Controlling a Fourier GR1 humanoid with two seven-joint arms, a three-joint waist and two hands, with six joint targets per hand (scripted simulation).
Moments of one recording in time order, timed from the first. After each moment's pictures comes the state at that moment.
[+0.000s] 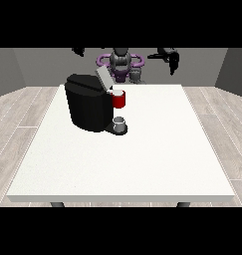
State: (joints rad) left arm -0.51 0.02 0.32 -0.83 -0.20 -0.31 -0.24; right arm -0.25 -0.18 -0.04 -1.44 -0.04 0.00 0.05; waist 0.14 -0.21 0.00
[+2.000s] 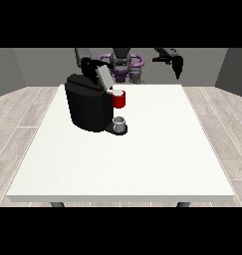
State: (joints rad) left arm -0.25 0.09 0.18 -1.40 0.02 -0.22 -0.07; right arm -0.63 -0.16 -0.09 -1.06 0.01 0.07 -0.08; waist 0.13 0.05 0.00
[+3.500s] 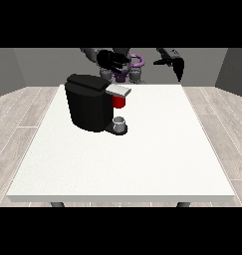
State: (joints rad) left arm -0.27 0.13 0.18 -1.32 0.04 -0.18 -0.13; right arm -0.78 -0.04 0.02 -1.03 0.12 0.07 -0.10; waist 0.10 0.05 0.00
